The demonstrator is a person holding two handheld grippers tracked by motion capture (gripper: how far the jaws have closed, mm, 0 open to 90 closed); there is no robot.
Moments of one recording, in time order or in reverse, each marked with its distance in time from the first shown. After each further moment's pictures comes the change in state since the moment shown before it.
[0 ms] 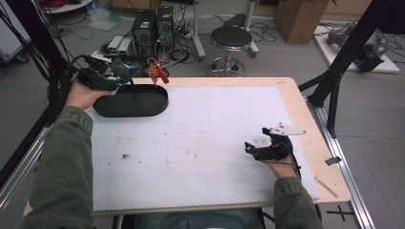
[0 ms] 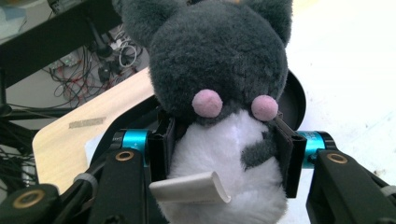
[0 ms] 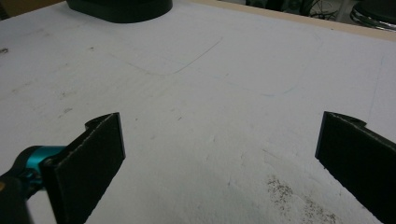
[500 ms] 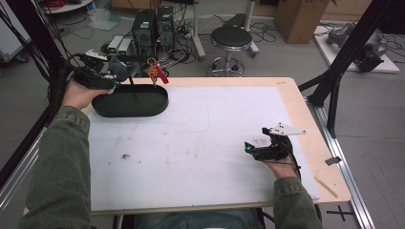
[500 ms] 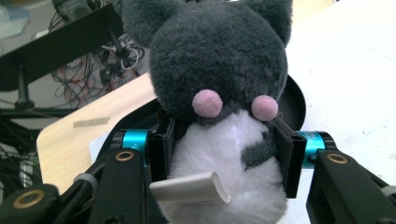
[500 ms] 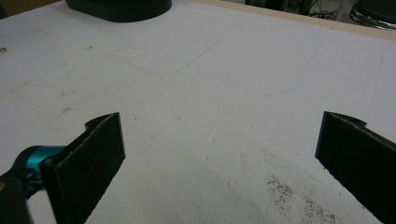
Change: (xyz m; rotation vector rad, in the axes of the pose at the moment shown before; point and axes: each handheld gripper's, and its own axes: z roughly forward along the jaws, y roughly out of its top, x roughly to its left) left arm 0.006 -0.001 -0.008 -0.002 0.015 -0.029; right arm 0.000 0.000 0.001 0.002 -0.002 0.001
